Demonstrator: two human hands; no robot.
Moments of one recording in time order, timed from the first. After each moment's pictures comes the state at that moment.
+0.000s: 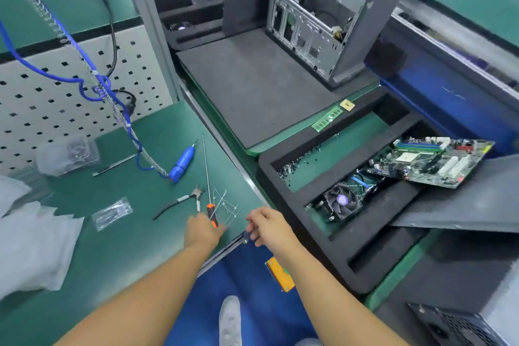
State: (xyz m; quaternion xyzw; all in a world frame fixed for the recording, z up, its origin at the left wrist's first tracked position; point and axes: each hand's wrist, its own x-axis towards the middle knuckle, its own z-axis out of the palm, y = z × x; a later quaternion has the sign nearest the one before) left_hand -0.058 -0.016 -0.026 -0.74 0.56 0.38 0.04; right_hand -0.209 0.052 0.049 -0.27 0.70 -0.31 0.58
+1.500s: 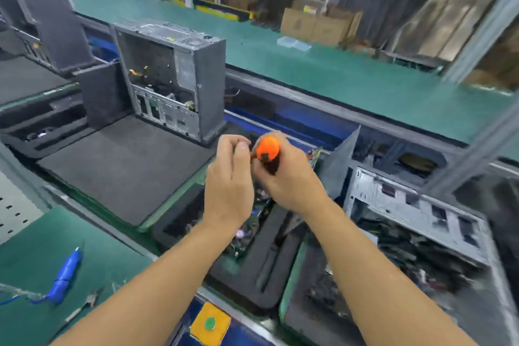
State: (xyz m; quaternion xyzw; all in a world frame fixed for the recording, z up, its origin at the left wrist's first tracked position) left_hand -0.289 0.068 0.290 -0.25 0.69 0.50 -0.46; right_hand -0.396 0.138 0.302 -0.54 0.70 -0.46 0.05
